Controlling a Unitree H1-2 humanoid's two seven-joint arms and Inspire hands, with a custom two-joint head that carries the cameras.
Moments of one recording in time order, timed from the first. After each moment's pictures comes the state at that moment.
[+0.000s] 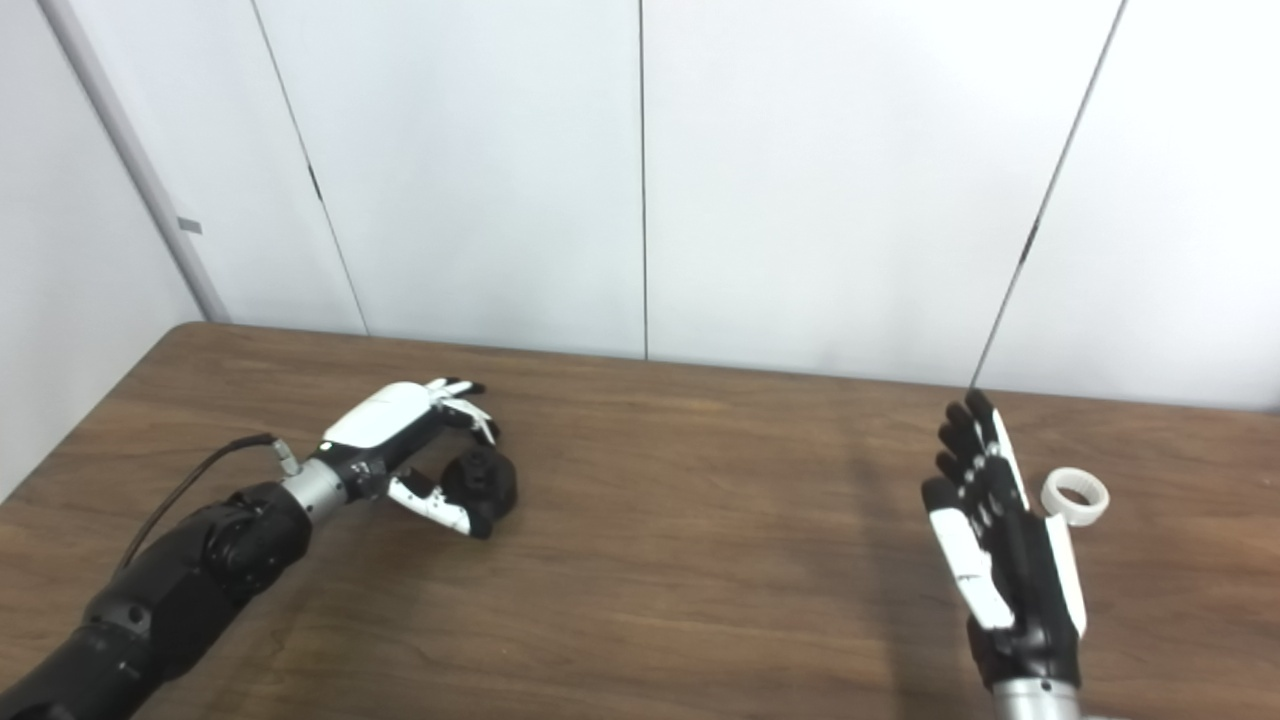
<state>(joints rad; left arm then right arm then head) -0.51 0.59 -0.37 0.56 0.53 -0.45 0.02 -0.07 -0.07 -0.05 -0.23 -0.01 -0.04 0.02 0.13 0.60</state>
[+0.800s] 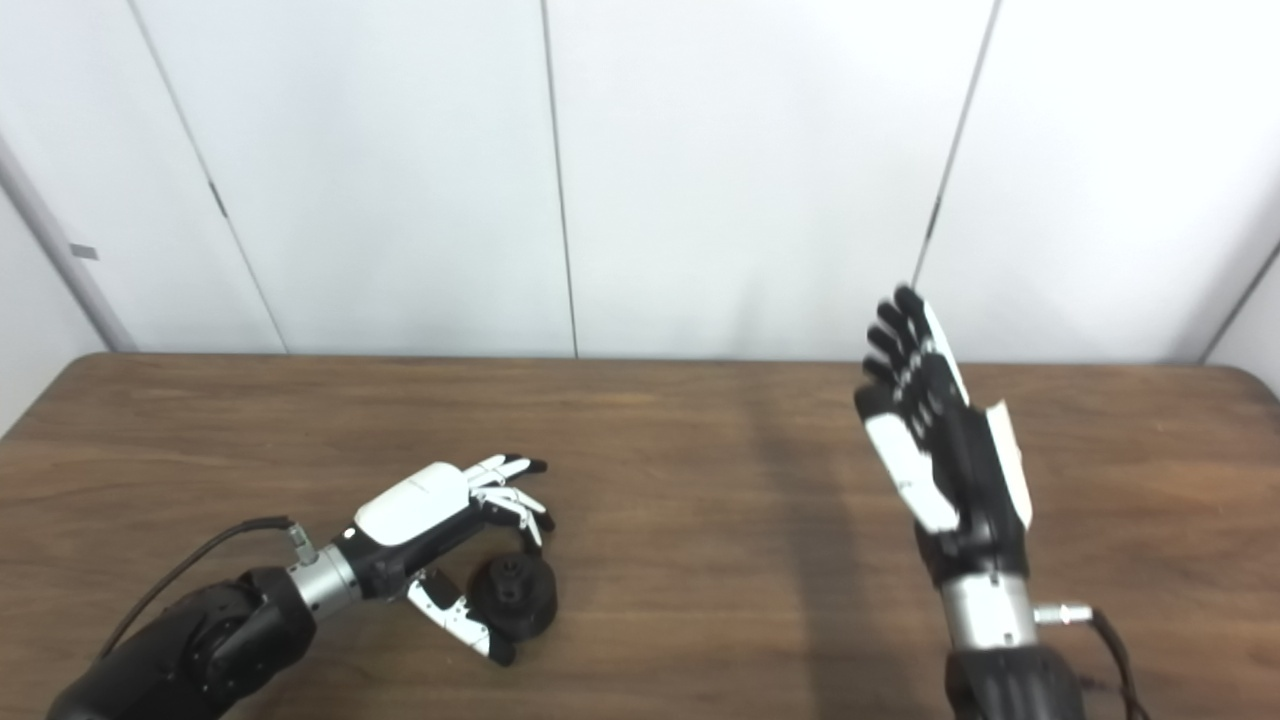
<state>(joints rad) -0.44 0.57 -0.59 0.28 0.50 -0.46 0.00 -0.15 -0.08 -0.06 -0.41 -0.03 0.11 0.01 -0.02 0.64</state>
